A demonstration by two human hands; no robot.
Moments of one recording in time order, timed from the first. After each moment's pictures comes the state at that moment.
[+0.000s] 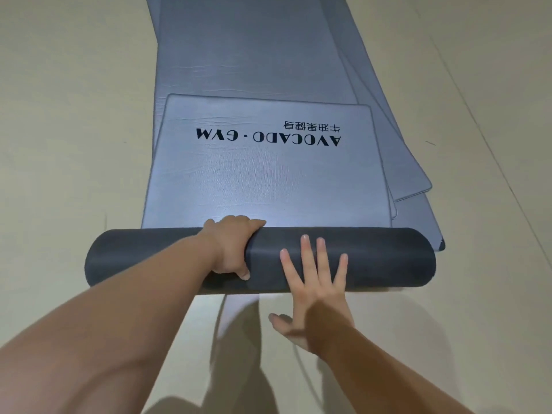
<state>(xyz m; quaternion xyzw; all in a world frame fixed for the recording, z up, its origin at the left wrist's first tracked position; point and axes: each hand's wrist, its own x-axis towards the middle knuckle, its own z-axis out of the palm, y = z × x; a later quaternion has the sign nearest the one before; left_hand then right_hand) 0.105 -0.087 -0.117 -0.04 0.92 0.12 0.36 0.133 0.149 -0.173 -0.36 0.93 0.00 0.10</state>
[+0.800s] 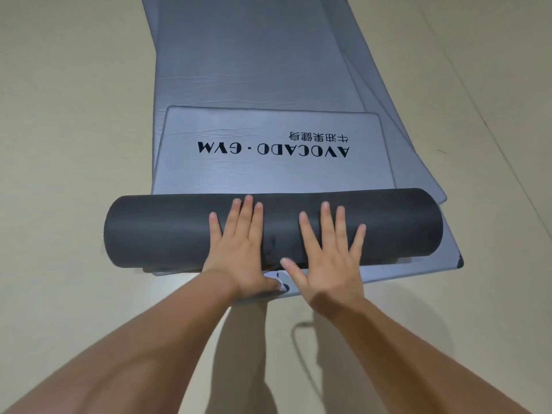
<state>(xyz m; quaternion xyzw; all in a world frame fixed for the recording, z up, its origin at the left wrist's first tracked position) 0.098 -0.082 -0.161 -0.13 0.97 0.08 0.18 0.048 0.104 -0.182 -0.30 0.95 -0.06 0.02</state>
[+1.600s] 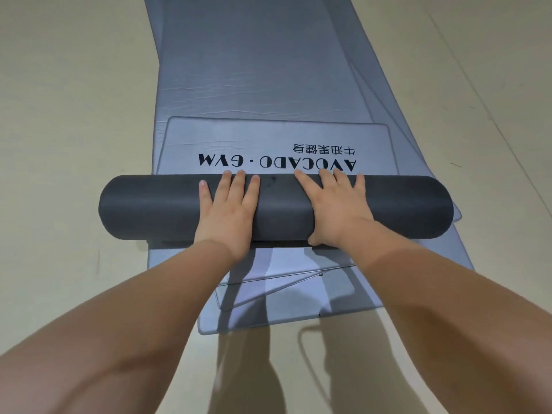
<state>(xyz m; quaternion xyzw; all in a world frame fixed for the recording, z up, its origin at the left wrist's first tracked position) 0.025 -0.125 -0.151 -0.15 0.98 -0.06 0.13 -0.094 0.045 -0.131 -0.33 0.93 0.10 0.16</state>
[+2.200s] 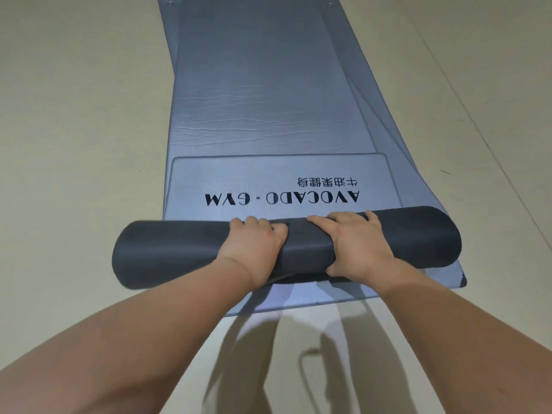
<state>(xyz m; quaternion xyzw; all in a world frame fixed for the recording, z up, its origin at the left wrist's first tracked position) 0.069 -0.073 -0.101 -0.02 0.97 -0.08 0.22 -0.036 0.107 -0.116 -0.36 0.91 0.06 0.19</state>
